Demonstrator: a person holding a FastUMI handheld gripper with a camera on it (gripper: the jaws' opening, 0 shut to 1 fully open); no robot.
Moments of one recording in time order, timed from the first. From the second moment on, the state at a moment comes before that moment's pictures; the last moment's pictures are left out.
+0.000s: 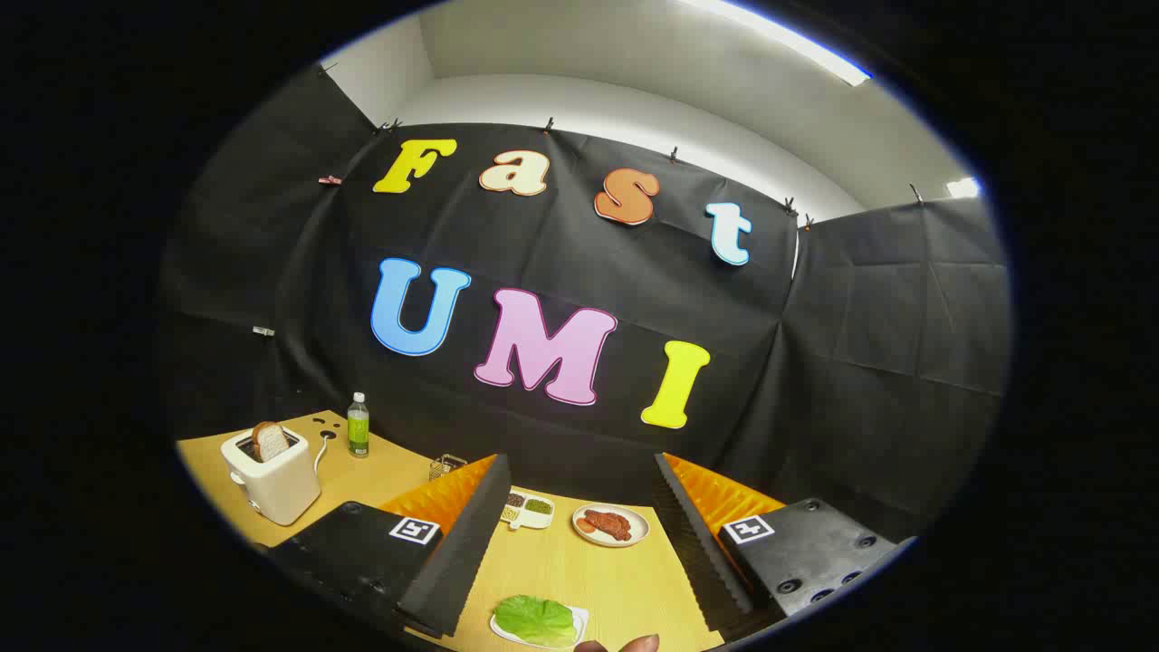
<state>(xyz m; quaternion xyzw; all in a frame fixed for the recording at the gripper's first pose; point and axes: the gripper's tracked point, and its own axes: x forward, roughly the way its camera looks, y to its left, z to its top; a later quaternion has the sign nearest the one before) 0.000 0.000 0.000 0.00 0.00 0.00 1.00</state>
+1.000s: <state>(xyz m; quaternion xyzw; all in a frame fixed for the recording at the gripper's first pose) 0.003 -0.005 -0.006 0.00 0.01 0.00 1.00</state>
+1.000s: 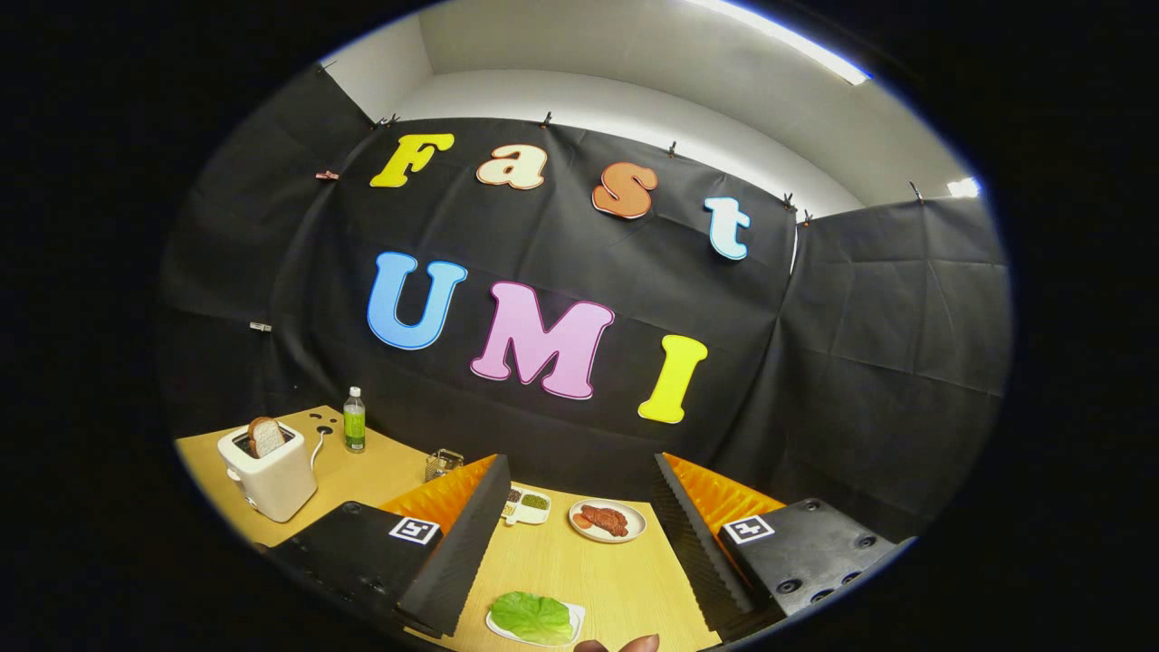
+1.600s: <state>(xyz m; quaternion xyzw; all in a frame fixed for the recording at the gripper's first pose) 0.006 -0.006 -0.008 0.00 0.01 0.00 1.00</state>
